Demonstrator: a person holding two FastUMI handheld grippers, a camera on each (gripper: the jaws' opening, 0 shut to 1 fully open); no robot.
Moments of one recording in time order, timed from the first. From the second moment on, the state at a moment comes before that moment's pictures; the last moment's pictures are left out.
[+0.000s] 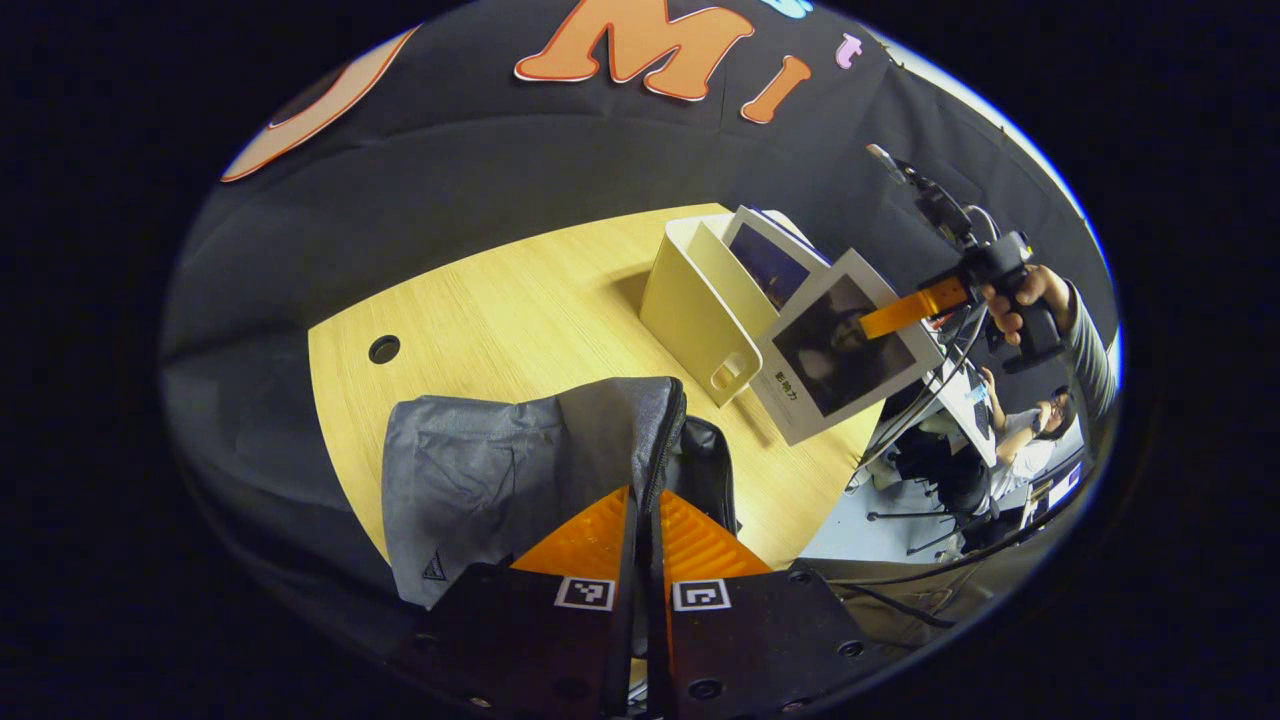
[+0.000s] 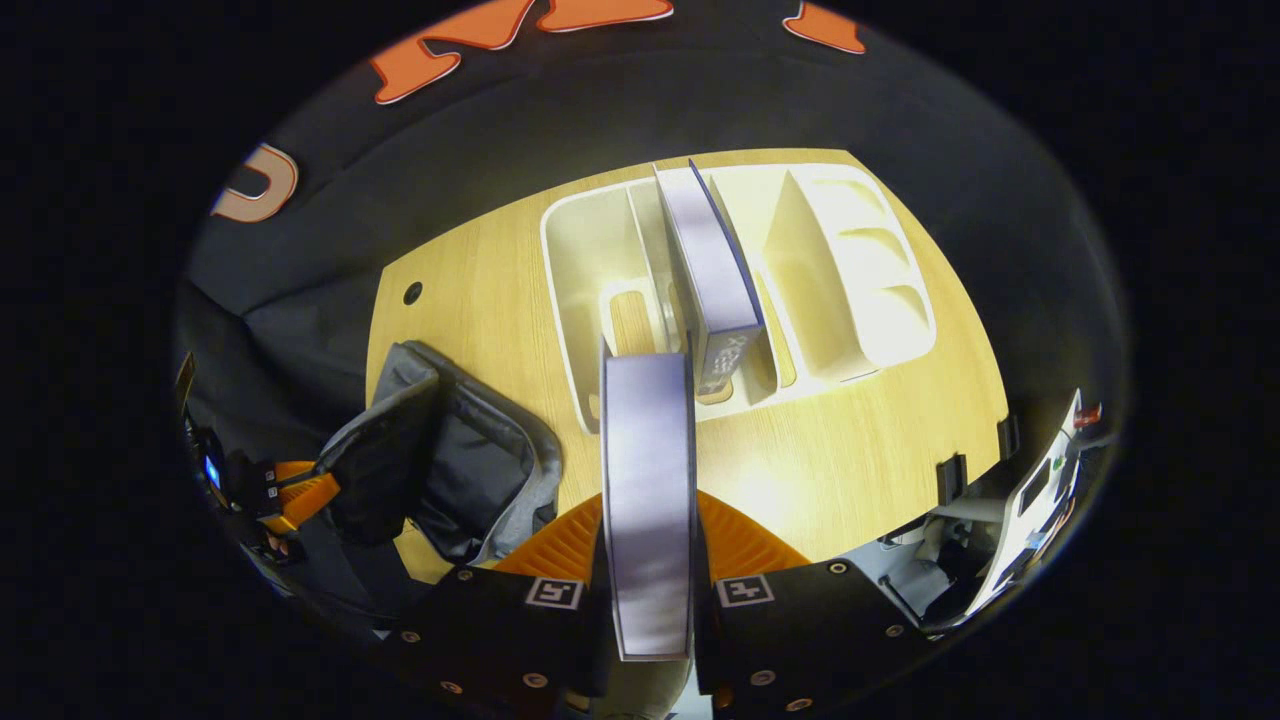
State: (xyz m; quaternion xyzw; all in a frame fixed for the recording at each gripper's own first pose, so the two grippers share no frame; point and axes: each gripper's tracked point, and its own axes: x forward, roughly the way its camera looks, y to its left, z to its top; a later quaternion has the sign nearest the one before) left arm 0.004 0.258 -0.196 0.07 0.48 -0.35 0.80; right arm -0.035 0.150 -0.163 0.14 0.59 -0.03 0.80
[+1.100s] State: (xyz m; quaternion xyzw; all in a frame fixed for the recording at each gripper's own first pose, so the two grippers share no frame) left arm 0.013 0.266 -0.176 0.08 0.47 -0.29 0.83; right arm -0.068 0.254 -0.157 0.36 0.51 0.08 0.78
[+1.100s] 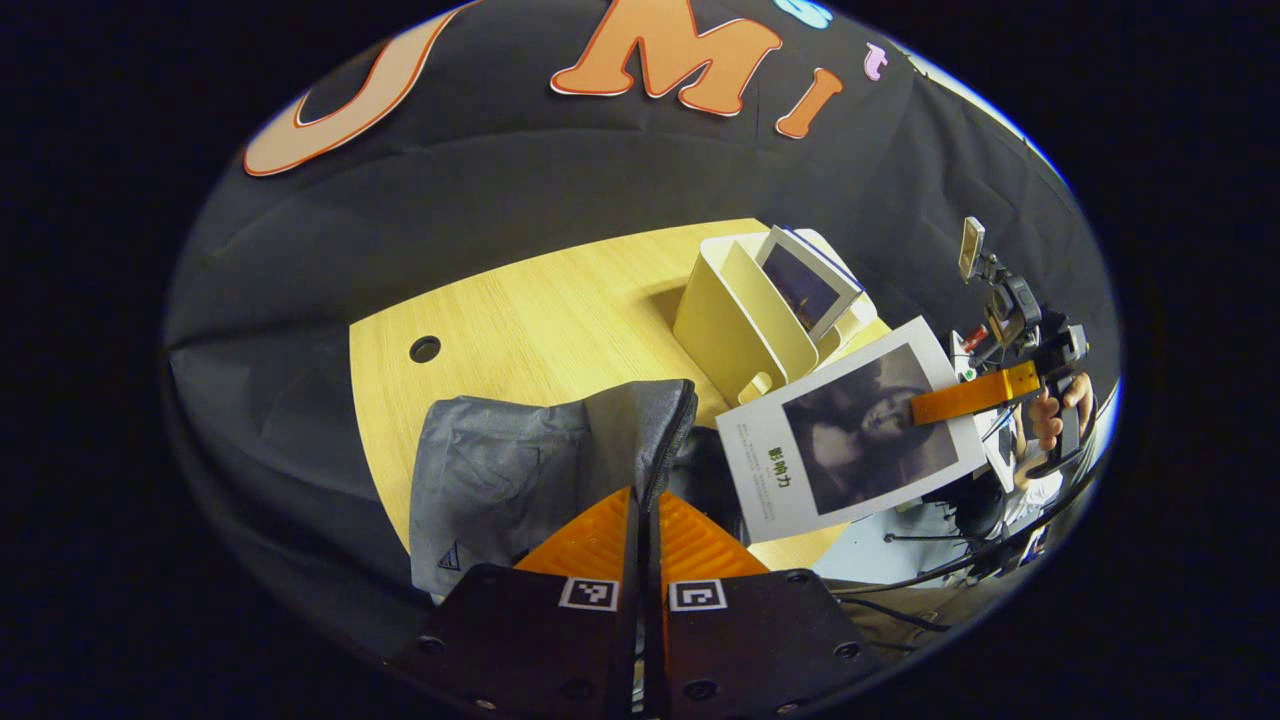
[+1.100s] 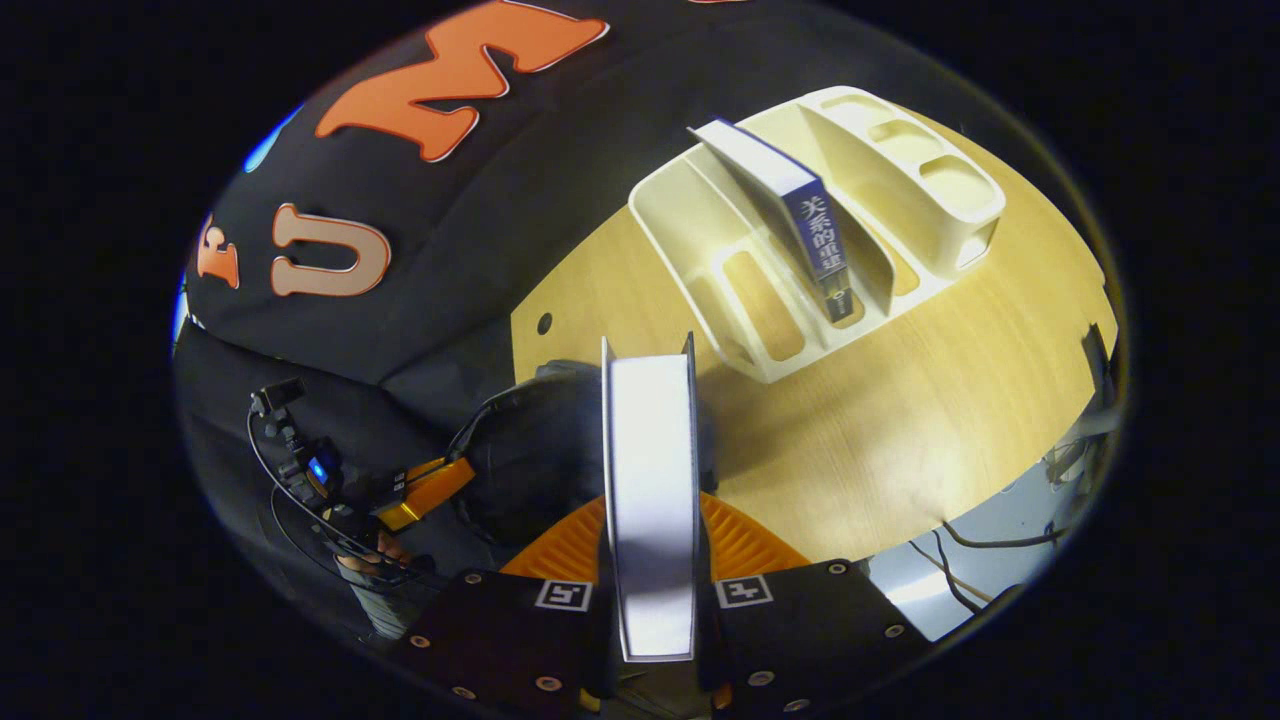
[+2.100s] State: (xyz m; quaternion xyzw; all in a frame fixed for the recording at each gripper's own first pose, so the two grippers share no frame) left arm 0.003 0.253 -0.156 0.05 0.46 -0.28 0.84; right arm 0.008 0.393 -0.240 0.51 0.45 0.16 0.71
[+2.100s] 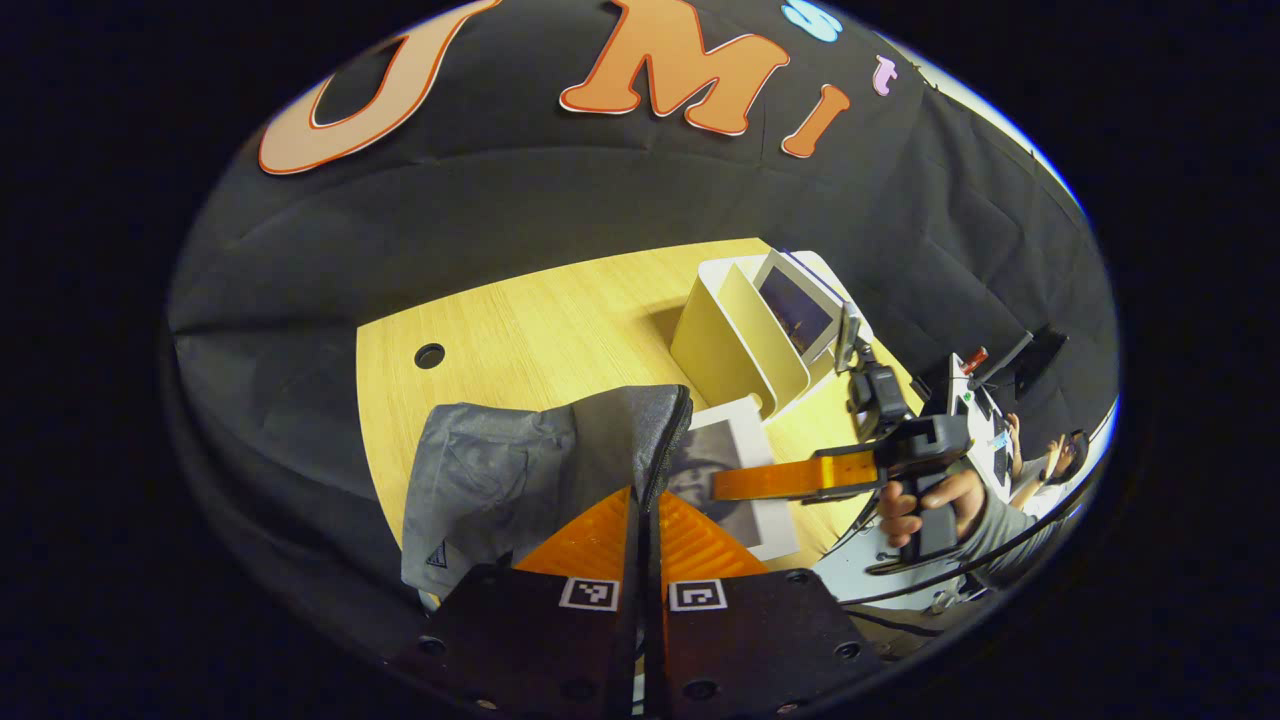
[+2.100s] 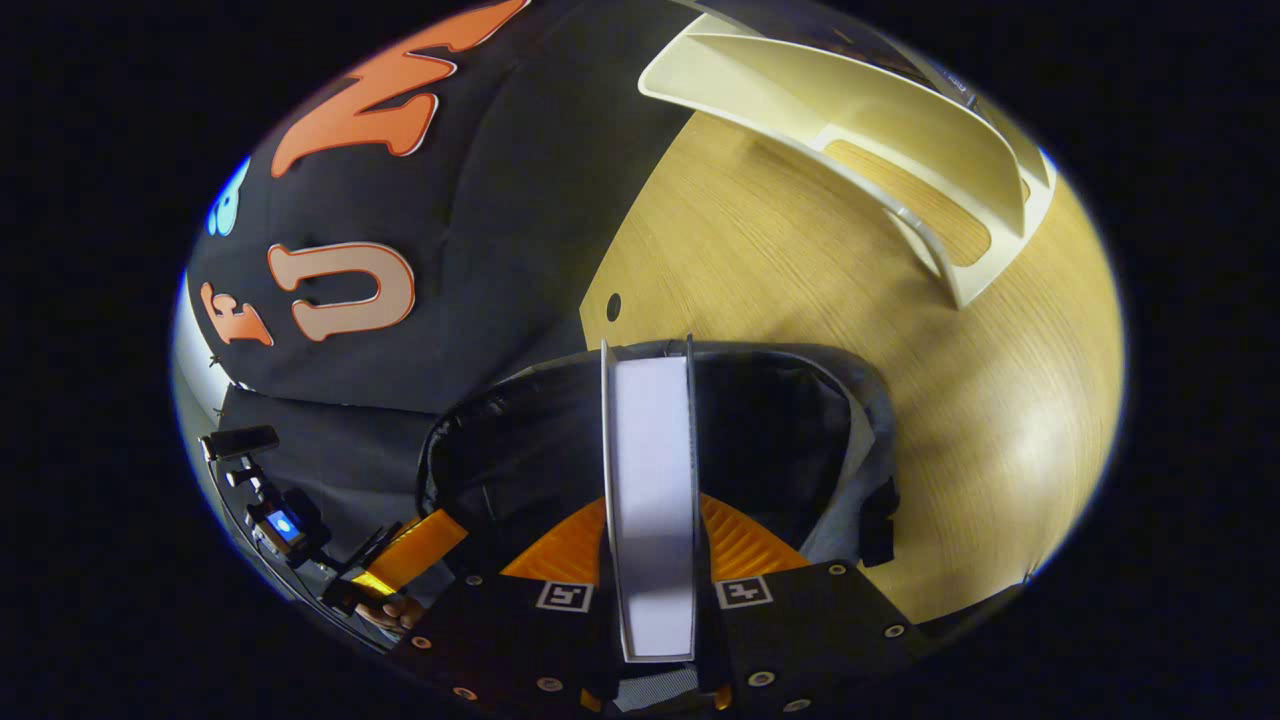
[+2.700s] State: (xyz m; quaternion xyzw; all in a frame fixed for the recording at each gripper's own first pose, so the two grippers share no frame) left arm -0.003 0.240 -0.159 0.04 0.45 -0.30 0.84; right arm 0.019 0.442 -0.289 0.52 0.46 0.12 0.71
